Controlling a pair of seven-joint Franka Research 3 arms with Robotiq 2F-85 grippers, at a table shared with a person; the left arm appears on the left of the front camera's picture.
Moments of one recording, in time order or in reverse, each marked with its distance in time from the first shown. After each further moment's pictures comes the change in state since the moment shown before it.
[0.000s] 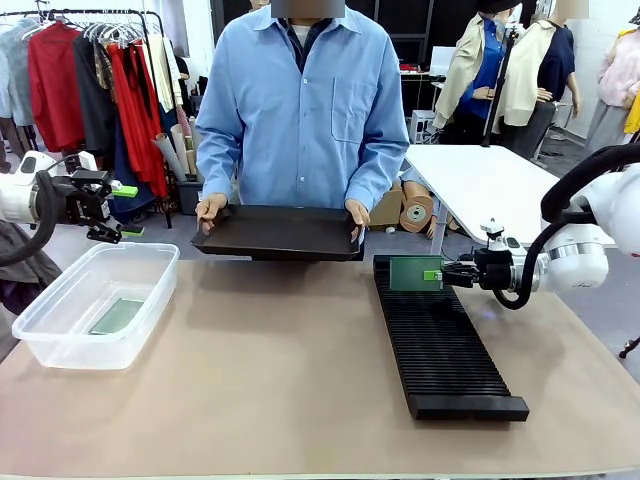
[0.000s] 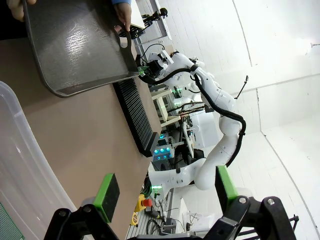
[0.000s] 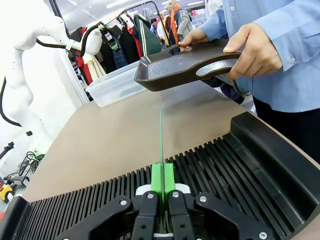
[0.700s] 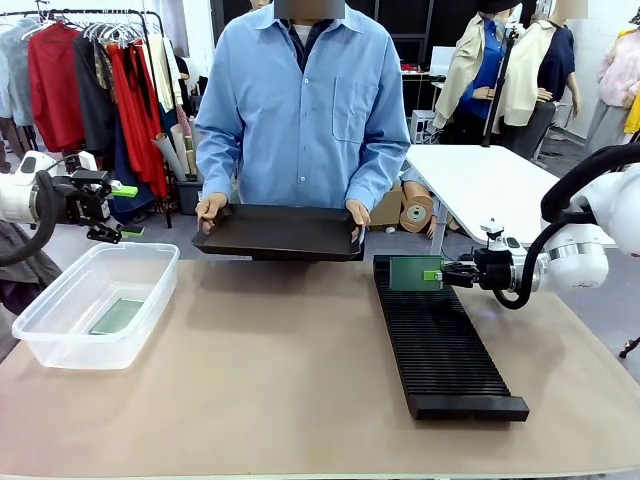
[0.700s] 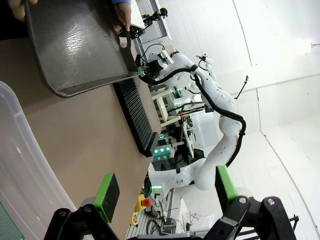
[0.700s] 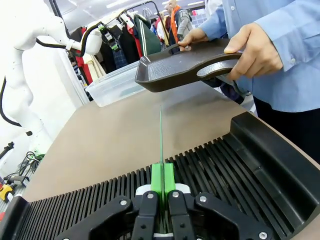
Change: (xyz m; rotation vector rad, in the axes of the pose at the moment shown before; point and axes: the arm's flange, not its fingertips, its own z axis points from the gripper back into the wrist) left arm 0.000 0.000 0.000 0.000 0.000 0.000; right arm 0.000 0.000 0.000 0.000 0.000 0.001
